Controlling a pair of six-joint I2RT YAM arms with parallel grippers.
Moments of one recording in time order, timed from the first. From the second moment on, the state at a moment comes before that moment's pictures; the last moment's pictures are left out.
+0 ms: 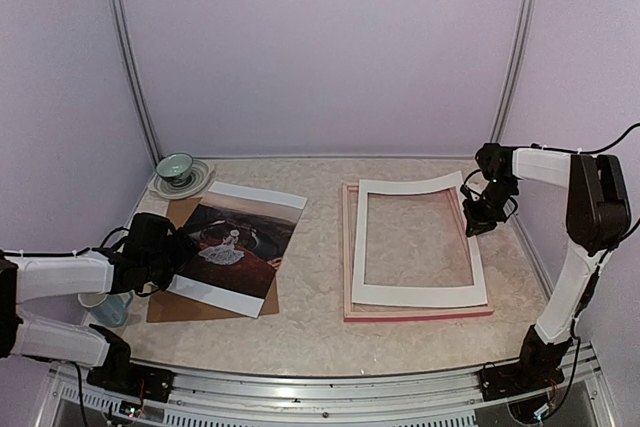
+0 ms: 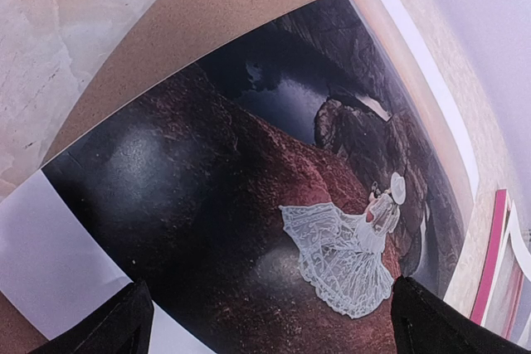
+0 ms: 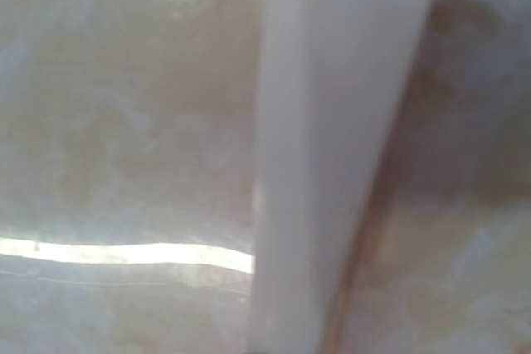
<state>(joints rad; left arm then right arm) -0.37 1.16 0.38 0.01 -0.24 -1.04 0.07 1.84 1.33 -0.89 -0.11 -0.01</state>
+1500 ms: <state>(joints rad) -0.41 1.14 0.38 0.01 -0.25 -1.04 0.15 1.76 1.32 -0.86 -0.06 -0.11</state>
